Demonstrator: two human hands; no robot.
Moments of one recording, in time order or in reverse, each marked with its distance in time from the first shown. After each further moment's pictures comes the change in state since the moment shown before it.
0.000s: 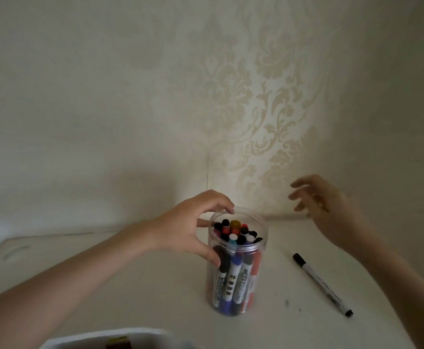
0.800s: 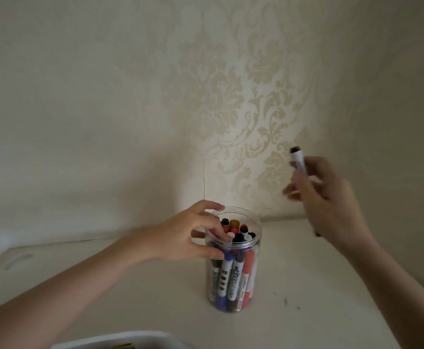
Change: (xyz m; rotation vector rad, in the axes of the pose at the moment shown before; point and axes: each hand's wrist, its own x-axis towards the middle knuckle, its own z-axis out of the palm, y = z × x) left_hand -0.006 0.003 0.008 0.026 -0.047 -0.052; right_hand -0.007 -0.046 -0.011 0.398 0.316 0.035
